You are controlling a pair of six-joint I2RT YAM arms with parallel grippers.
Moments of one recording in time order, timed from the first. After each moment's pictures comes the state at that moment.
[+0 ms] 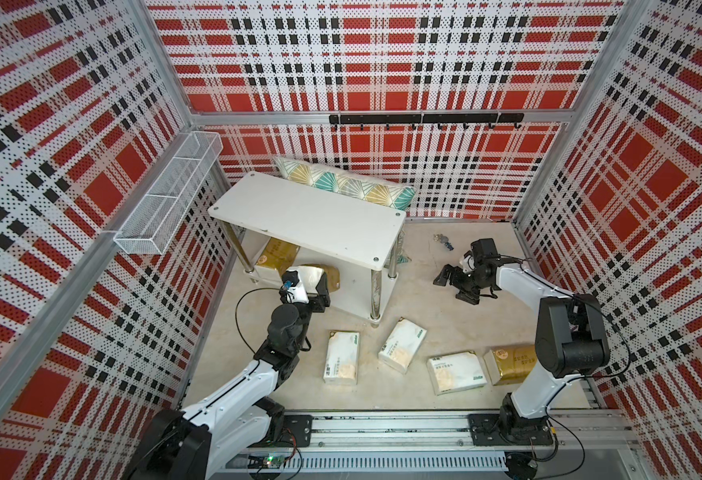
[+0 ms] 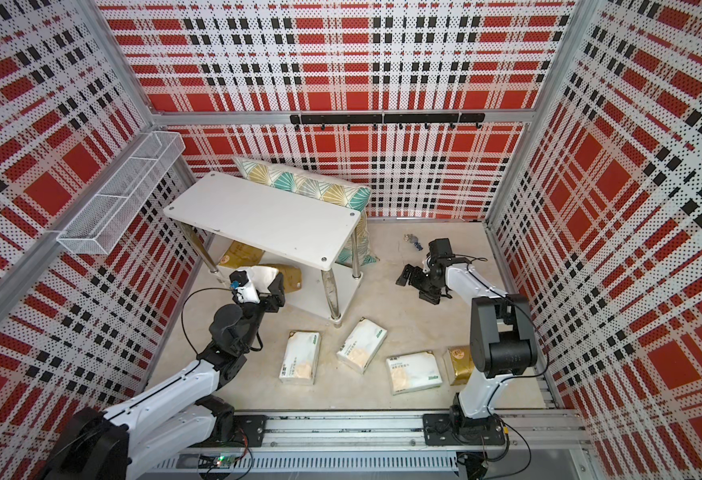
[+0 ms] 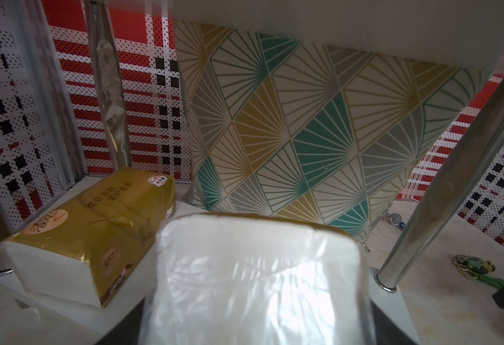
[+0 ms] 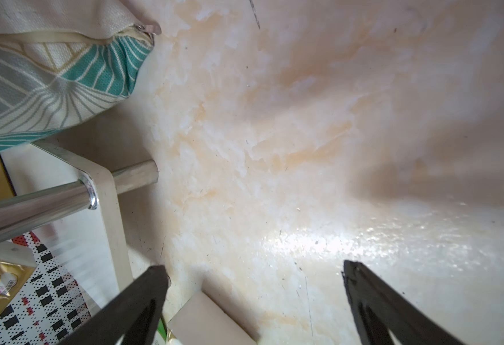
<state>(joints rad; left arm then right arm) -0.41 1.01 0.30 0.71 -0.28 -0.16 0.11 1.73 1.17 -0.59 -0.41 0.52</state>
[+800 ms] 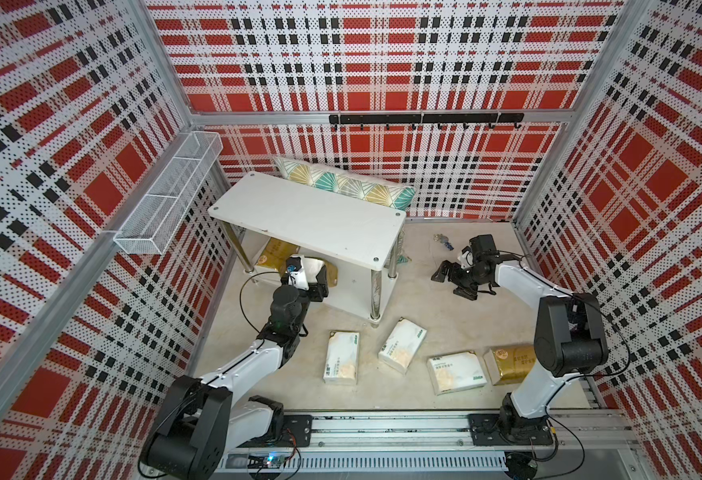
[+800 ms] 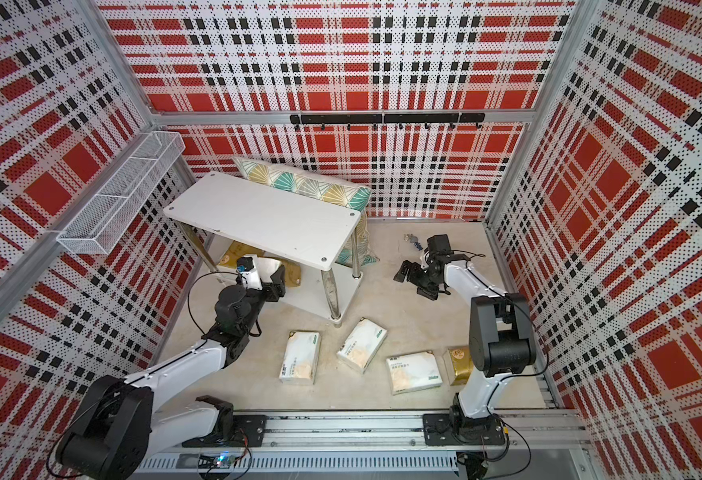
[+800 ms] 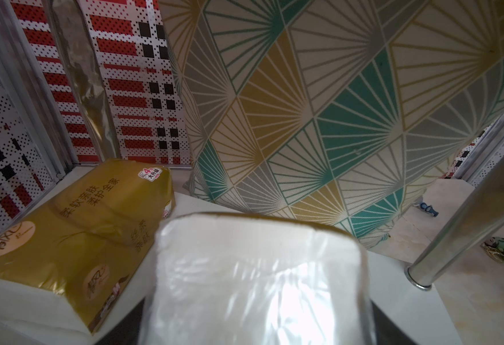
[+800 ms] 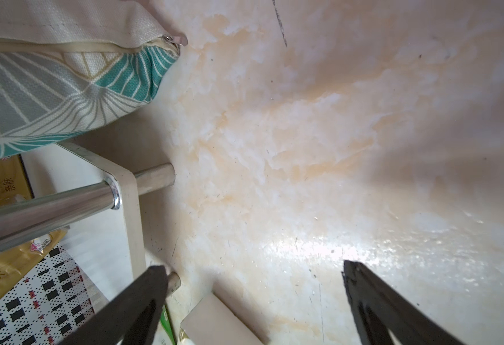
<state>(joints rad) -0.30 1.19 0.44 0.63 -0.15 -0.16 0.12 1.74 1.21 -0.59 -0.42 0.51</state>
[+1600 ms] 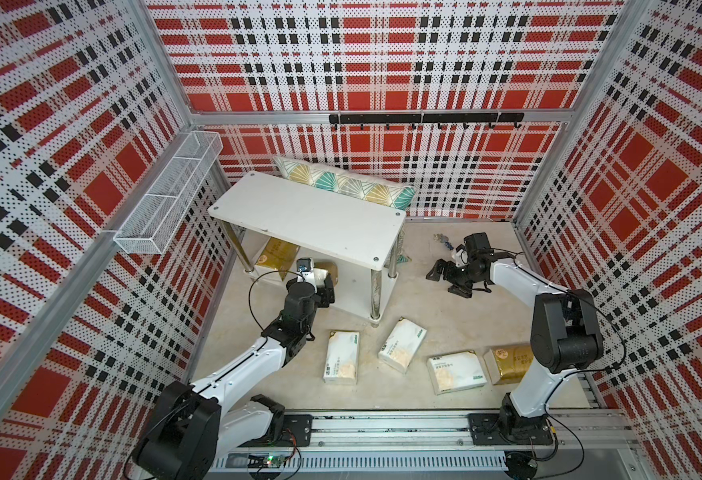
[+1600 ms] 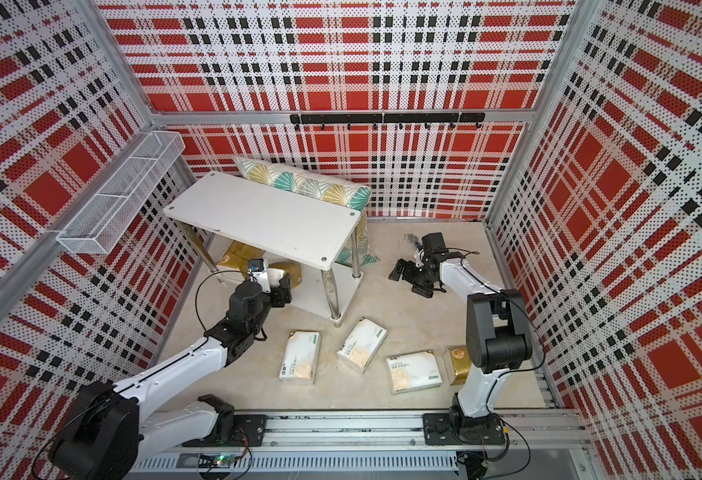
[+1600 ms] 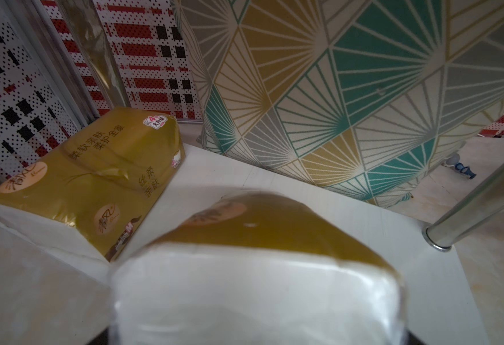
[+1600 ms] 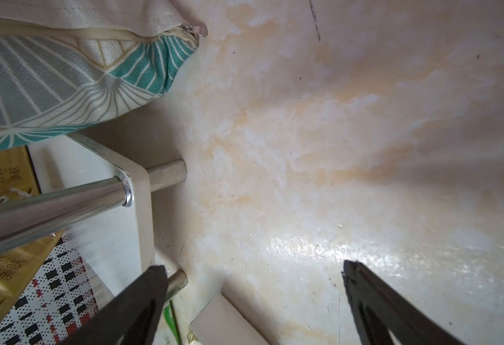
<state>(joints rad) -0.43 1.14 0.51 0.30 -0.35 -0.22 0.15 1.77 1.24 -0.58 -0.43 0.51</state>
